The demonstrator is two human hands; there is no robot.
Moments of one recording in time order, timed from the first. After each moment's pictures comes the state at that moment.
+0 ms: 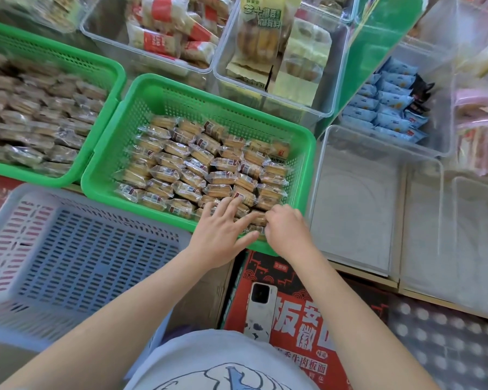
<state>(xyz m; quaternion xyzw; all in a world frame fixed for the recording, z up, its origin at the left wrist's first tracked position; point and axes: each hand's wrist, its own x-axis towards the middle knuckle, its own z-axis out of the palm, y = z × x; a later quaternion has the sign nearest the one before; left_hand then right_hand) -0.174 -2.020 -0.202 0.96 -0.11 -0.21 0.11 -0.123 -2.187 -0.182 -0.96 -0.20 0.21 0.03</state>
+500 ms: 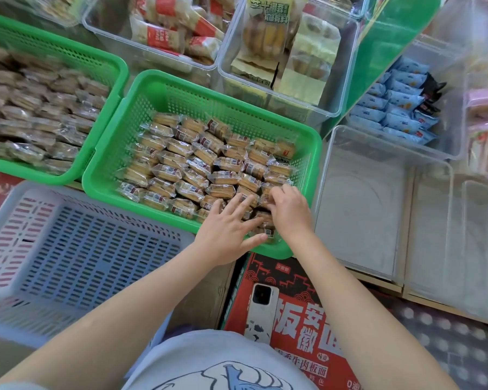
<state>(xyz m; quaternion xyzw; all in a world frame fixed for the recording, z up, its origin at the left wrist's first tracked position) -0.161 -2.023 -0.202 0.95 -0.14 -0.27 0.11 -0.091 -2.181 -0.206 -0.98 -0.15 0.12 0.09</state>
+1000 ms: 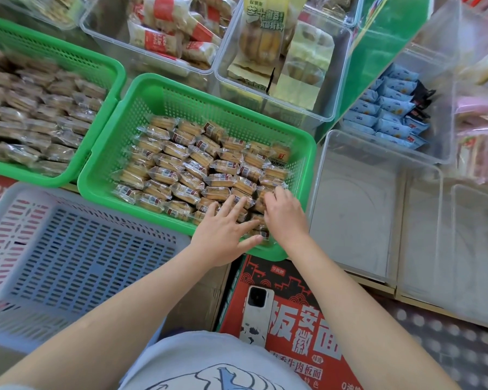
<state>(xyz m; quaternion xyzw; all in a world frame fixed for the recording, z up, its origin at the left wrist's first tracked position) -0.160 -2.024 -0.203 0.94 -0.13 -0.28 0.11 -0.095 -2.183 -0.208 -0.97 -0.20 0.09 0.04</state>
